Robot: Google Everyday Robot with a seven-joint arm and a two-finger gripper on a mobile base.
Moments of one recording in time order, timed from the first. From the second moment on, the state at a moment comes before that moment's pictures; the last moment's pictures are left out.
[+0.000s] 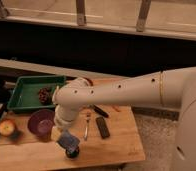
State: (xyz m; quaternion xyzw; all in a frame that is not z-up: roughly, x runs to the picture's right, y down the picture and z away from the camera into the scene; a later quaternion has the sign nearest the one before) arm -0.149 0.206 0.654 -0.44 -0.01 0.36 0.82
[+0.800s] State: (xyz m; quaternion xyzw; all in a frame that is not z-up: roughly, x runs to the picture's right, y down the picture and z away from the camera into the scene) arm -0.138 0.258 0.677 -0.49 0.04 0.38 0.78
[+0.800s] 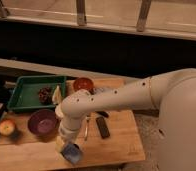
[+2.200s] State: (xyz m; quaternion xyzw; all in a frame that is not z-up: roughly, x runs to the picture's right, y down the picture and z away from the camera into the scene) arm -0.153 0.219 0.680 -0.44 0.03 0.38 0.81
